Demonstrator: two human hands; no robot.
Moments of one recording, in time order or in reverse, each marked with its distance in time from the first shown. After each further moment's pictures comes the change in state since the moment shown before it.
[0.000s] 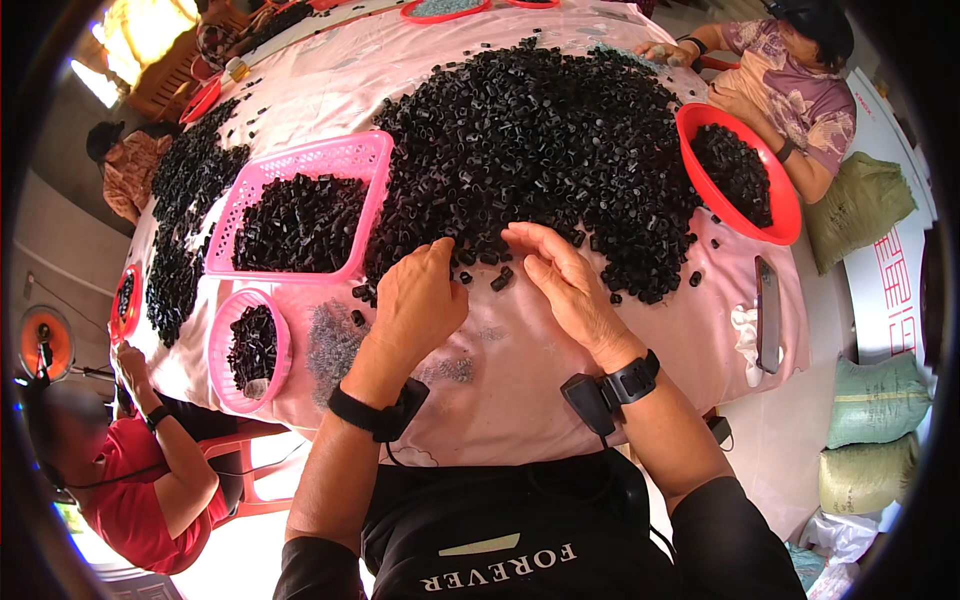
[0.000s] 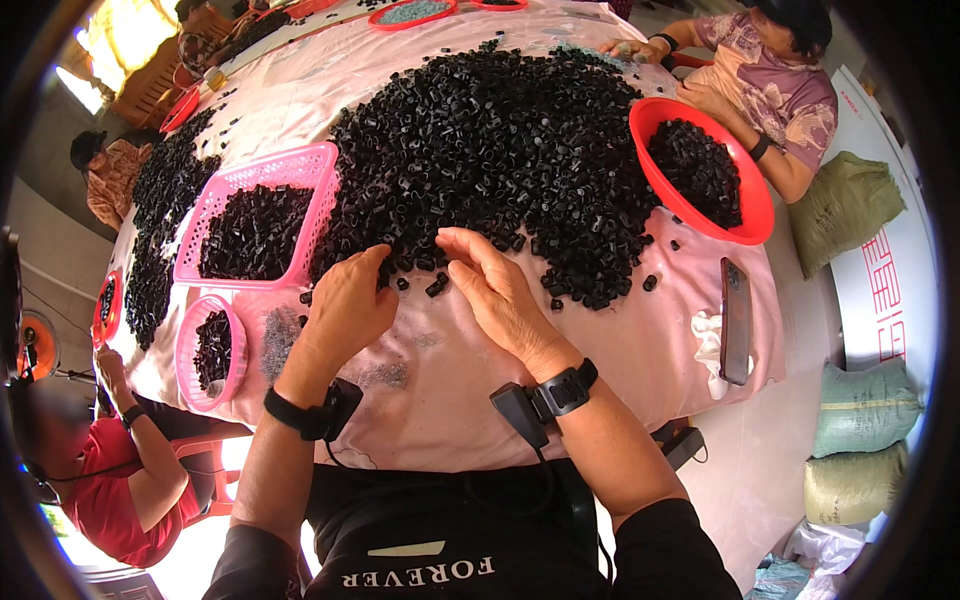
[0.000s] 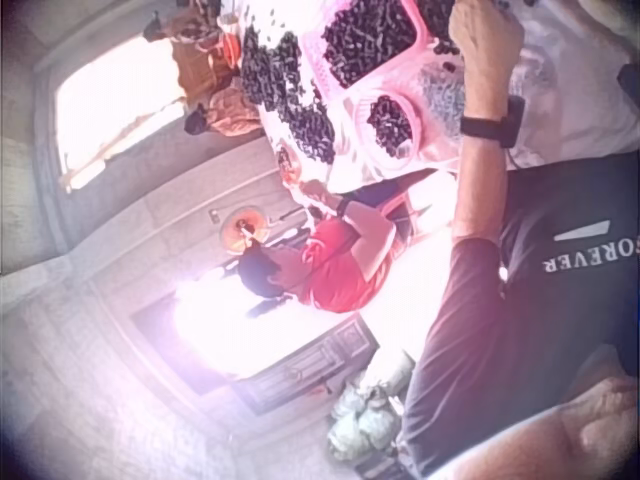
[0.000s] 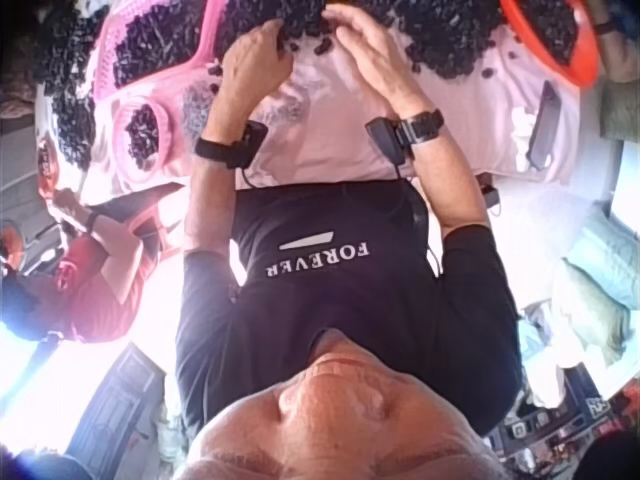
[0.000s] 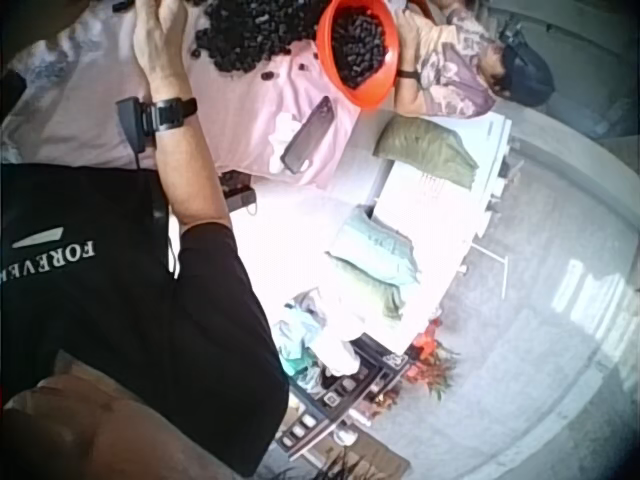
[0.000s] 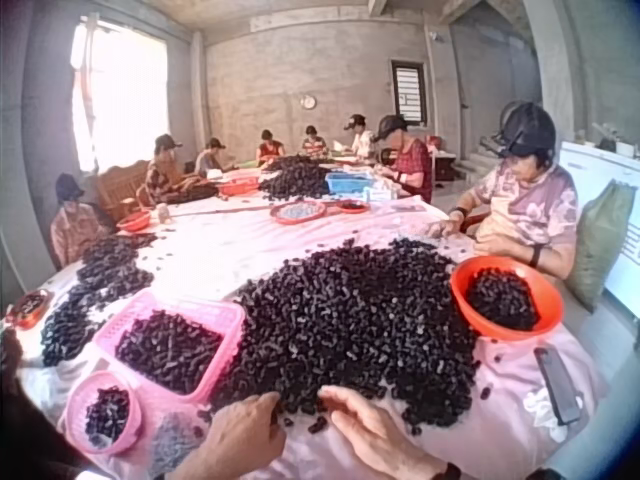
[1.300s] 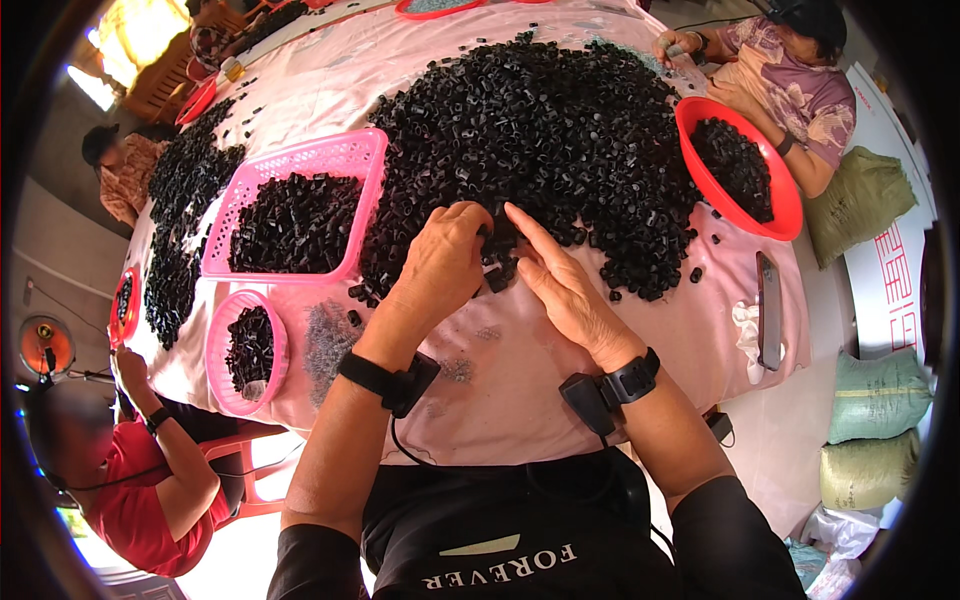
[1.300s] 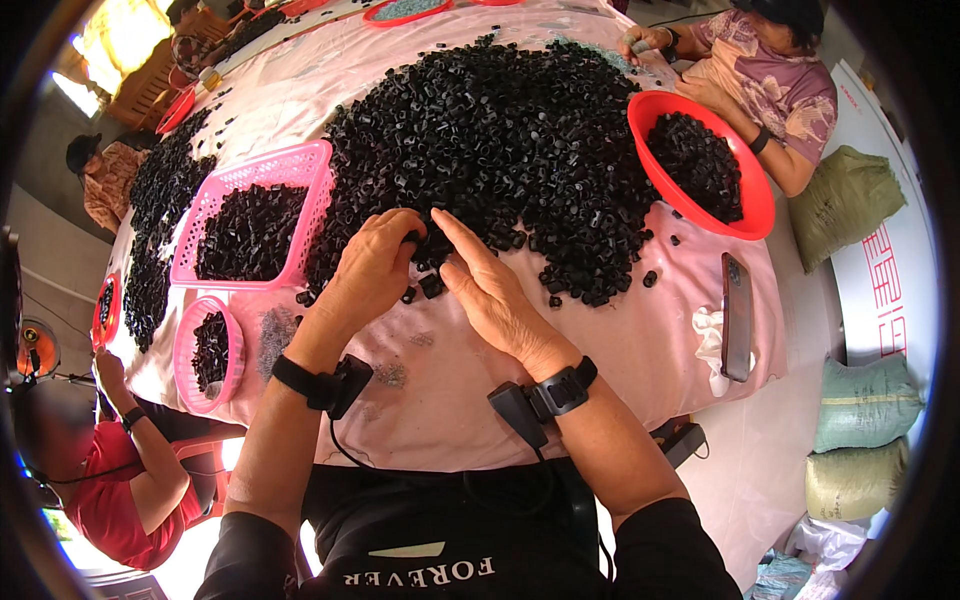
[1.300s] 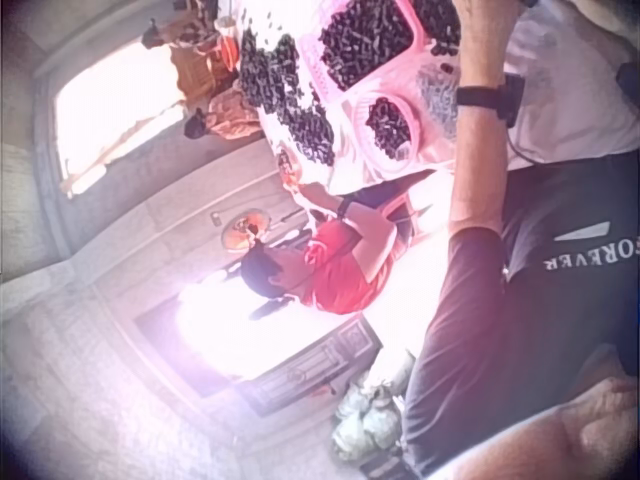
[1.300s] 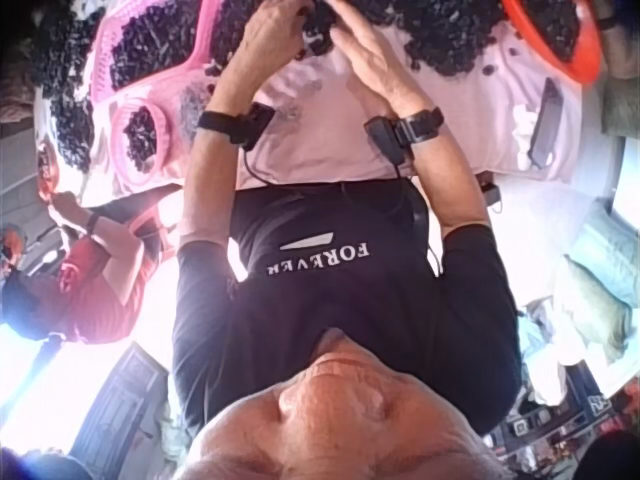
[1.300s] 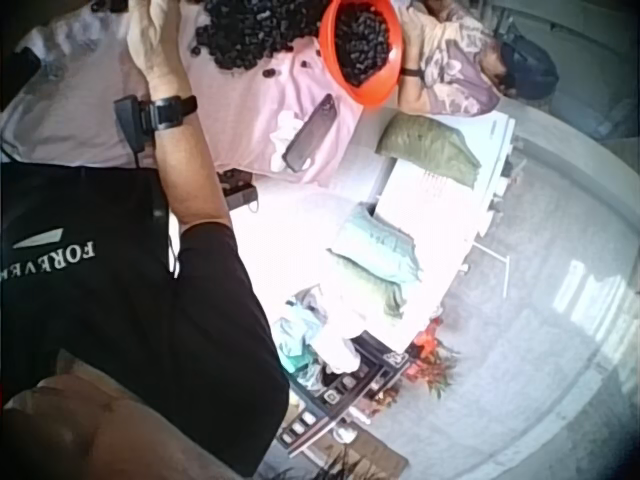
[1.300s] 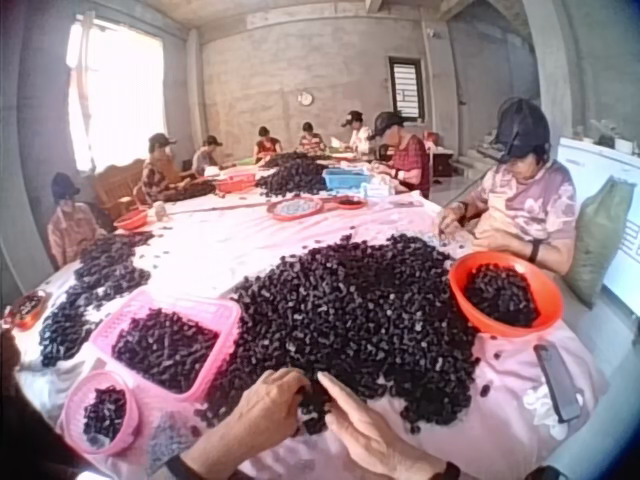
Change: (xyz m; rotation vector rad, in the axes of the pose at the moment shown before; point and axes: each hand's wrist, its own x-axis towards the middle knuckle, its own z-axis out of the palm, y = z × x) left_hand 0.038 -0.001 0.022 -0.184 0.143 0.324; right_hand 0.000 -0.004 0.001 -0.030 -0.082 -0.052
